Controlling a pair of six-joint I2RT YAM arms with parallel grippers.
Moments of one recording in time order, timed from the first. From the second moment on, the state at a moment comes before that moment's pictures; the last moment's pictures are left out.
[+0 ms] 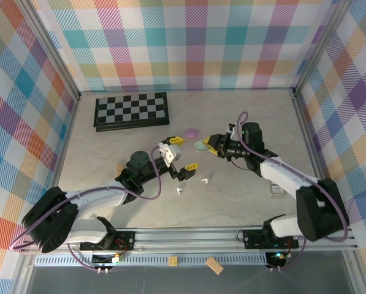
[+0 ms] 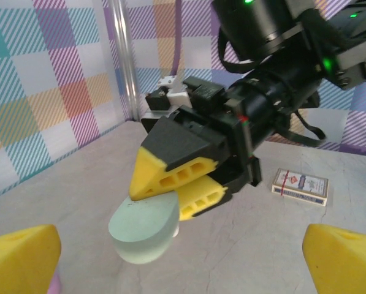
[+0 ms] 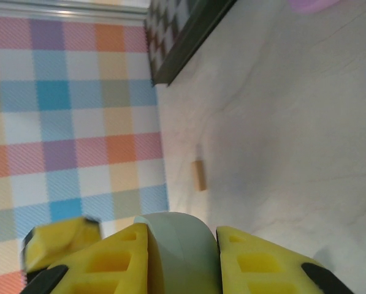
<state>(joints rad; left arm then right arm) -0.74 1.26 0.49 0.76 0.30 0.09 0.36 1.39 0.72 0.19 -0.69 1.14</state>
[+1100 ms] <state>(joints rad) -0.74 1.07 0.38 0.51 0.22 0.09 0.35 1.82 1.13 -0.16 -0.37 0.52</state>
